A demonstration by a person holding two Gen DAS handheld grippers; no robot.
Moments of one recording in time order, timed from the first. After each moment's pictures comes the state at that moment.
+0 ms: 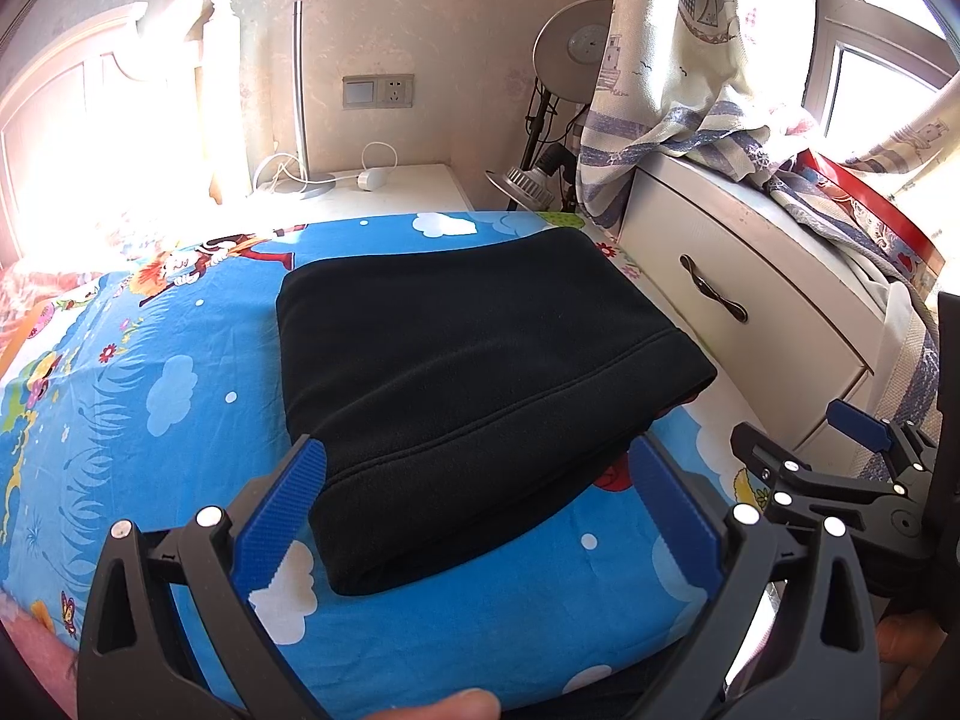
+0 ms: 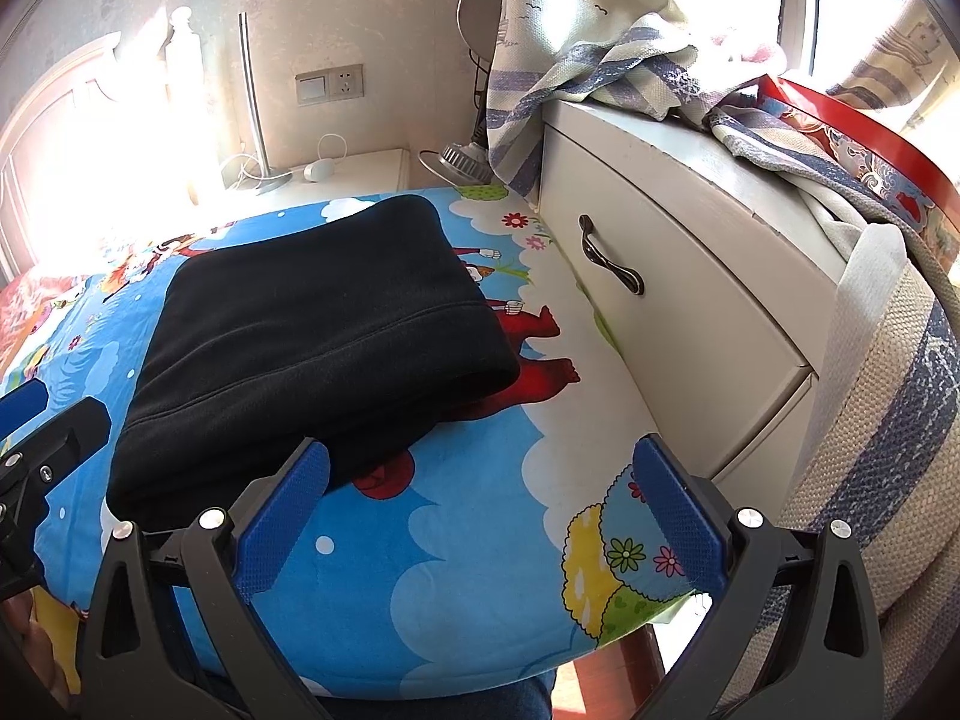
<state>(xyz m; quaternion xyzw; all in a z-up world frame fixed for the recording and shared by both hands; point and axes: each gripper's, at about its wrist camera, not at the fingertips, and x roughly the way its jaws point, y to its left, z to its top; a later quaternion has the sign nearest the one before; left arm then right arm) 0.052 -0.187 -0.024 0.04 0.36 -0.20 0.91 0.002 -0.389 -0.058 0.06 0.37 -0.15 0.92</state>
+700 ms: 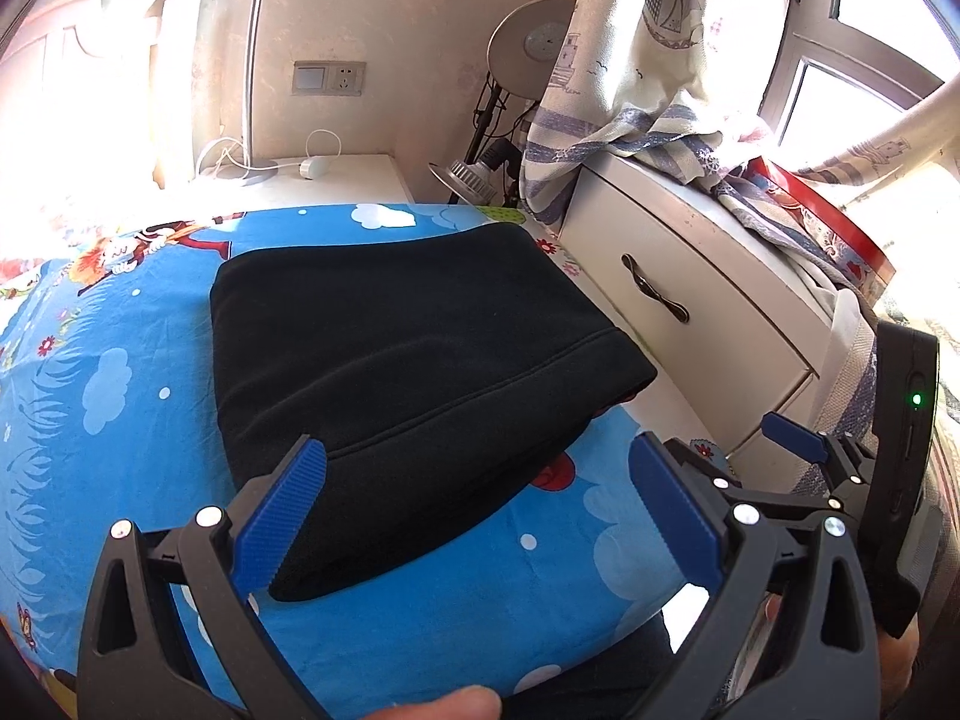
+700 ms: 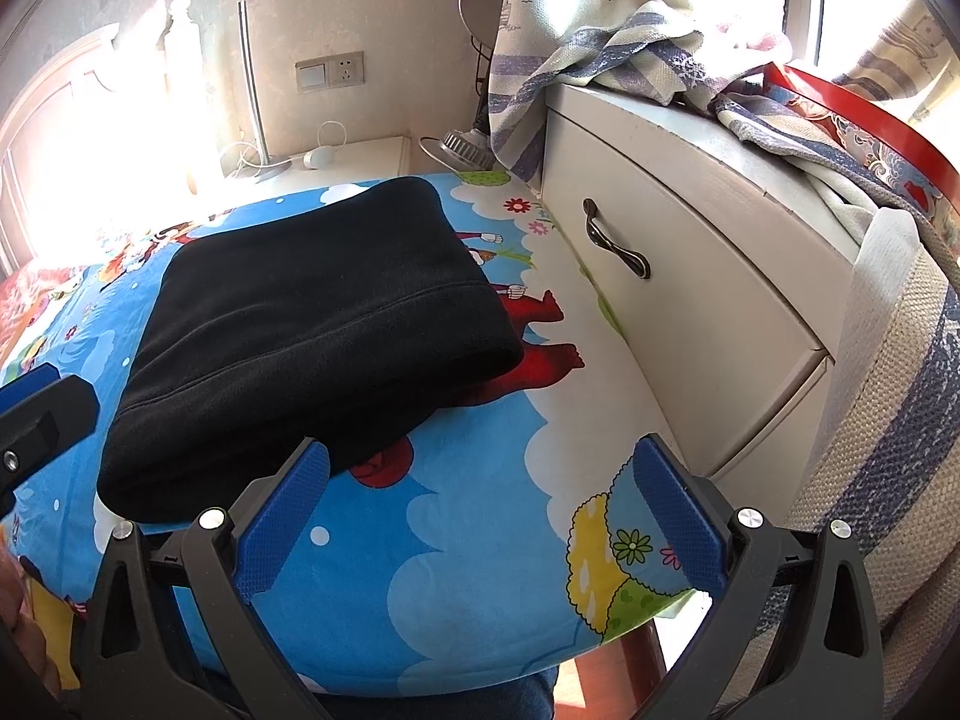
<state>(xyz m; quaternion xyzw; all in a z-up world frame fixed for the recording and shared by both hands) 0.060 -0.187 -0.024 0.00 0.37 -0.27 0.89 0.005 -0.388 -0.071 0.06 0.38 -0.15 0.91</state>
